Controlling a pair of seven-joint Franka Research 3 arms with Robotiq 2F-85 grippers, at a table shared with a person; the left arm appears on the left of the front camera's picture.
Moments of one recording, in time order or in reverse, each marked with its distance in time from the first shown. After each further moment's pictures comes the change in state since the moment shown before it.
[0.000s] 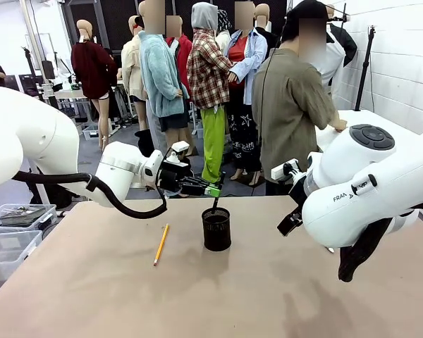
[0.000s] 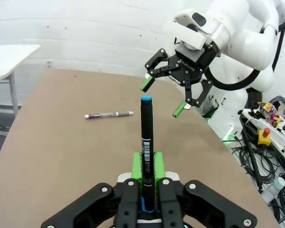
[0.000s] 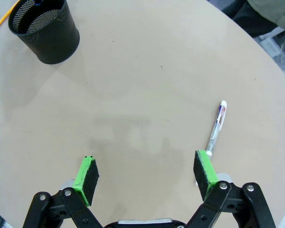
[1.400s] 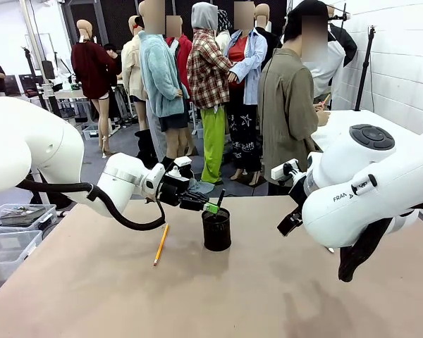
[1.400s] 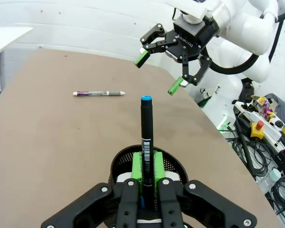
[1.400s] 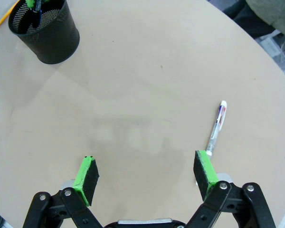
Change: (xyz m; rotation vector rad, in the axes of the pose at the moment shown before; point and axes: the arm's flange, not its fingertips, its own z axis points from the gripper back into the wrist) left arm -0.038 0.001 -0.009 -0.043 0.041 0.053; right arm 0.000 0.000 0.000 0.000 0.000 0.000
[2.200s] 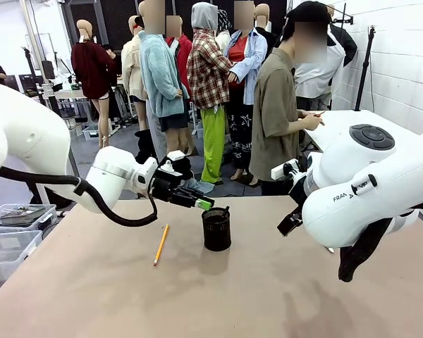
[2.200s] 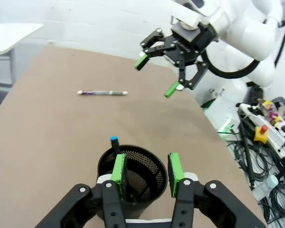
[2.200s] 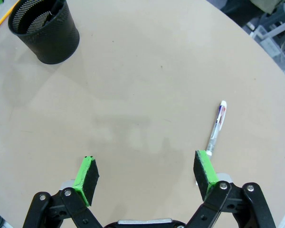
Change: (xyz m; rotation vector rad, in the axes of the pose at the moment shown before) left arm 0.021 -0.038 0.022 0.101 0.029 0.018; right arm 0.000 0.000 0.000 0.000 0.000 0.000
